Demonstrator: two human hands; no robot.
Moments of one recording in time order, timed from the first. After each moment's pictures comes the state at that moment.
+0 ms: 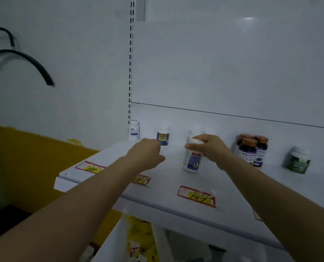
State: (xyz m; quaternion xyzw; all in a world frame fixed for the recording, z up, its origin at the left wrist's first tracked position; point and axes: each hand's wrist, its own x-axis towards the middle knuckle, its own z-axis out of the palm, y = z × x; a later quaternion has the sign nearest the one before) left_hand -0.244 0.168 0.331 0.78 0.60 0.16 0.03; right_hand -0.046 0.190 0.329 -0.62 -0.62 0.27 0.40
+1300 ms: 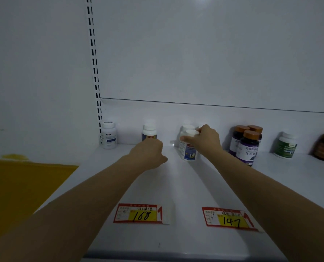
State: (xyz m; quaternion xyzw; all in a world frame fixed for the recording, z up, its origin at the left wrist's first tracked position) left_hand -0.238 0.290 0.314 0.88 0.46 0.12 0.06; right_hand -0.062 0.280 0.314 -0.80 -0.47 0.05 0.37
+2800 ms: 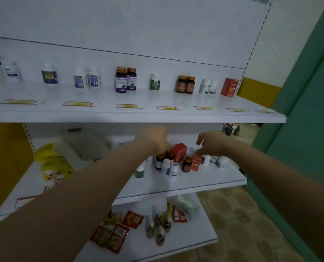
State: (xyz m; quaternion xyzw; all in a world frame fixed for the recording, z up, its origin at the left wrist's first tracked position) left_hand -0.048 -0.142 0.269 0.93 0.34 0.07 0.13; right_hand 0.098 -0.245 0.283 -0.87 -0.49 0.08 0.00
